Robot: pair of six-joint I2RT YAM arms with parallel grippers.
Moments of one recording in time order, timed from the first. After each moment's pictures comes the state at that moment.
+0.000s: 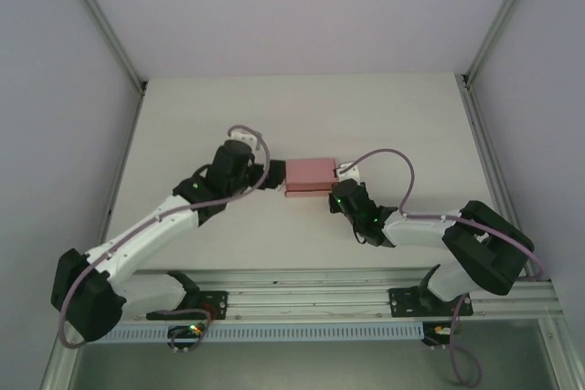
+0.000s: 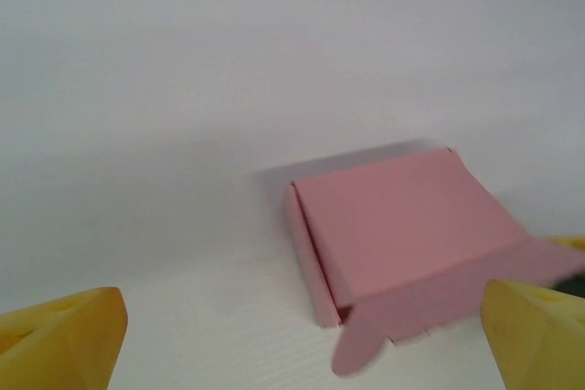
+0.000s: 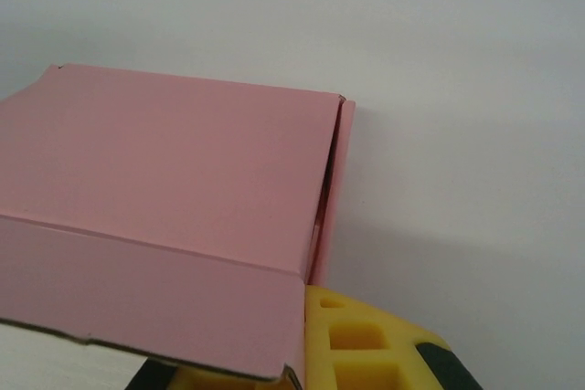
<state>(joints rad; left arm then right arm) -0.68 1.20 0.89 -0.33 -0.13 -0.45 0.76 1.46 0.51 0.33 0.49 0.36</state>
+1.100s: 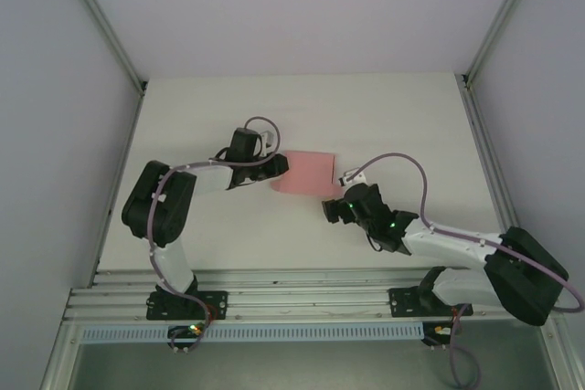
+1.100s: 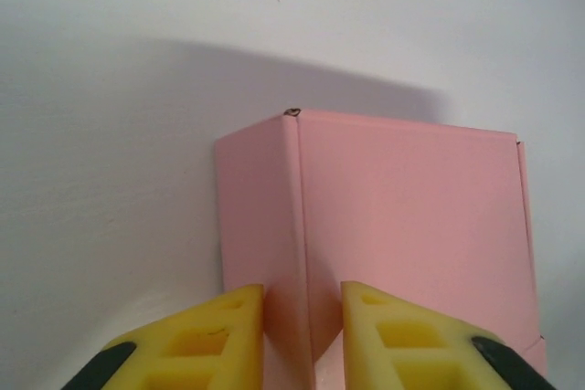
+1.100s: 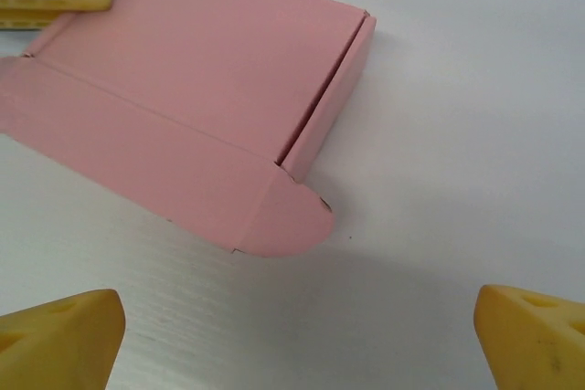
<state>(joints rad) -0.48 1.84 0.94 0.13 0.45 -0.64 0.76 1.20 0.49 0.02 0.37 0.31</state>
